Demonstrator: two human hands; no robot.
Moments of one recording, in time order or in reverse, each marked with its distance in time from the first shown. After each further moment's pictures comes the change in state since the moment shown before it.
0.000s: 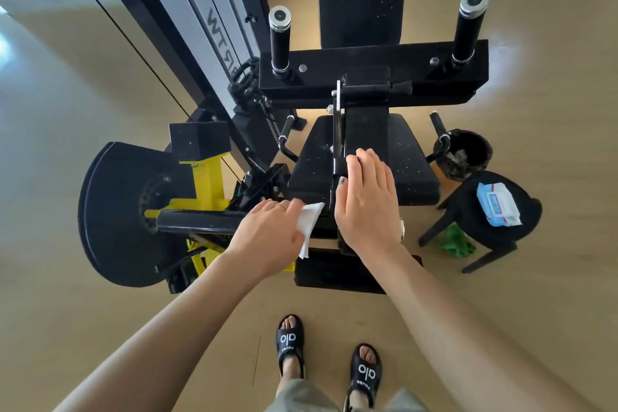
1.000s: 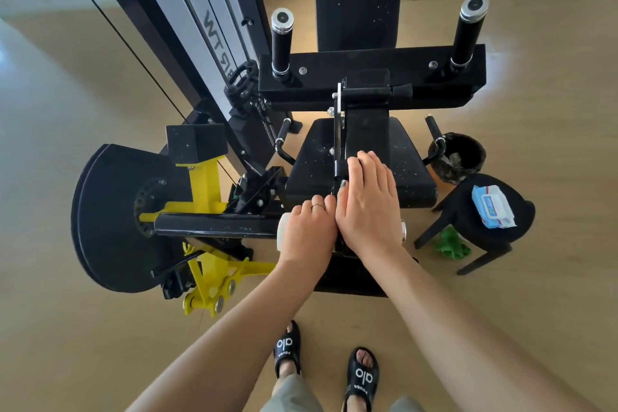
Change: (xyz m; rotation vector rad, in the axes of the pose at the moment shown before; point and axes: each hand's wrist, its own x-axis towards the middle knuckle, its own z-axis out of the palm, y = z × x) left_hand 0.023 0.057 0.030 0.175 0.105 -0.047; right_hand 0.001 -0.005 -0.001 -0.039 -0.024 0.027
